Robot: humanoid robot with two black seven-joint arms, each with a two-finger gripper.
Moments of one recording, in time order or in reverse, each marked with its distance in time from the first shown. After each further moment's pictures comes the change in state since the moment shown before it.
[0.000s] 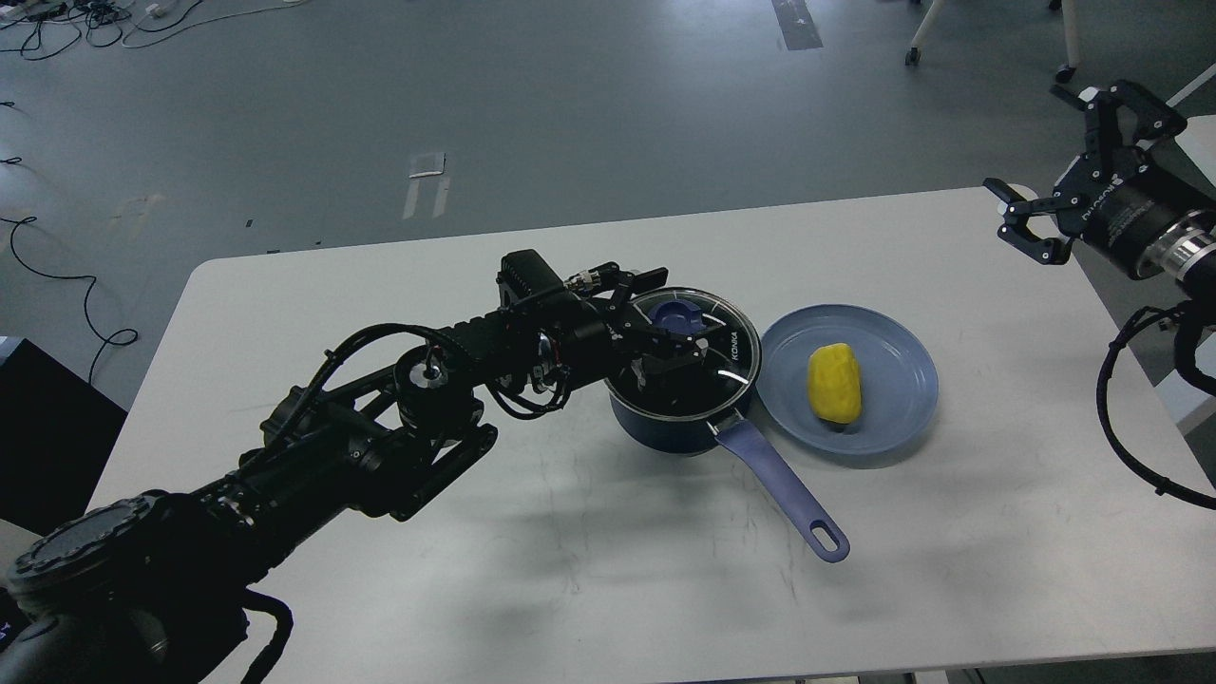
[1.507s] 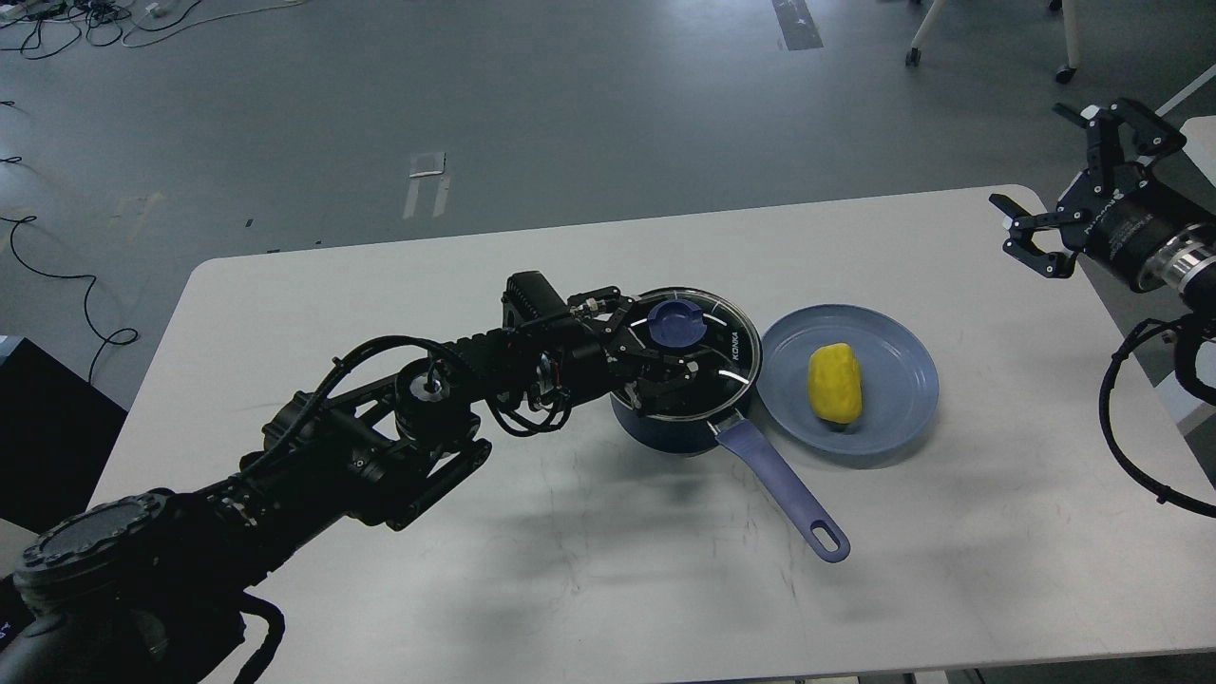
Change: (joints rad) left arm -0.005 -0.002 0.087 0.041 0.006 0.014 0.000; right arm -0.006 0.011 -0.017 -0.040 -0.001 0.001 0.000
